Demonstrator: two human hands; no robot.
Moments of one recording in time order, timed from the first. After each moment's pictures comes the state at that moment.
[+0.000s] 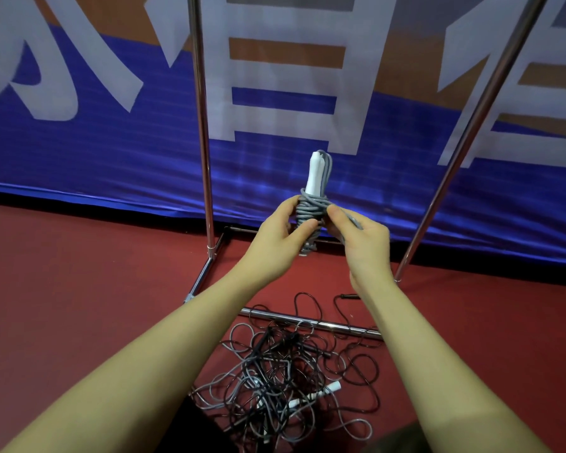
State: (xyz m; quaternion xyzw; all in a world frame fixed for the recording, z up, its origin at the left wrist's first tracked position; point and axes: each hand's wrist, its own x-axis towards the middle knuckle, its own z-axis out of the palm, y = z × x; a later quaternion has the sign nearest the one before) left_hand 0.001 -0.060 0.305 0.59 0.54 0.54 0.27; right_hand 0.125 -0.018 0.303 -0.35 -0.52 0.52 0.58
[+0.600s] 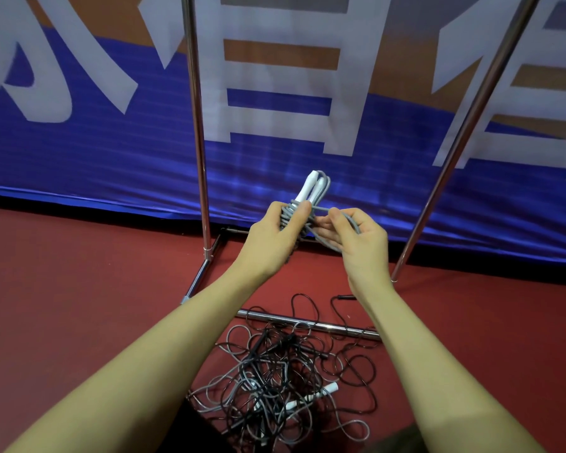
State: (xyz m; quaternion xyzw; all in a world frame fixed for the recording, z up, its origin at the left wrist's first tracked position) left_hand 0.002 -0.053 0.304 0.50 0.61 0.53 0.31; right_hand 0.129 -0.025 0.307 -0.35 -0.52 0.53 0.57
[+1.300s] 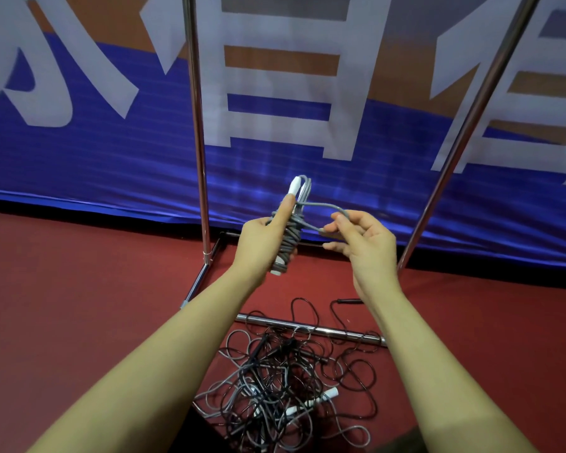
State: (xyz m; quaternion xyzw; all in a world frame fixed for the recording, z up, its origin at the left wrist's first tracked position) left_hand -0.006 -0.046 0.308 0.37 0.61 0.58 0.40; right_hand 0.138 -0.026 0.315 -0.34 -0.53 0.52 0.58
